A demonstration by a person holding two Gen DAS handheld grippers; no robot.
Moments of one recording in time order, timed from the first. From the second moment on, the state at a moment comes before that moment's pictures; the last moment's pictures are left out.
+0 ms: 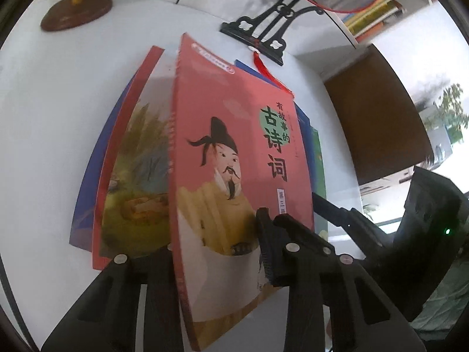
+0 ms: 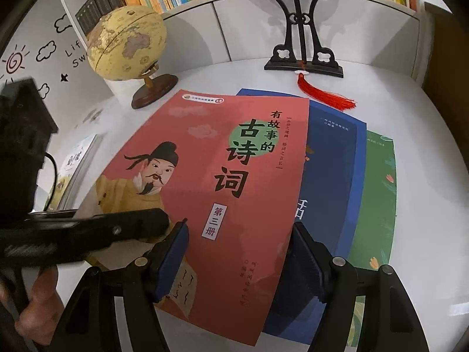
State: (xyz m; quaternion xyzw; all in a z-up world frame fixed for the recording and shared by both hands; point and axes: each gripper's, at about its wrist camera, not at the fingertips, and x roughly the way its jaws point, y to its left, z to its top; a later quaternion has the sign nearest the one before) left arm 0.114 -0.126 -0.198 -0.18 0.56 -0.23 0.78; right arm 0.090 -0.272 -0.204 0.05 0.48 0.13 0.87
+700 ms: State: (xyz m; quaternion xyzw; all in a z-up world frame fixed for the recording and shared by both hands) left arm 0.080 -0.119 -0.124 -0.08 0.49 -0.22 0.84; right arm 0.073 -0.233 -0.144 0.00 0.44 0.17 0.88
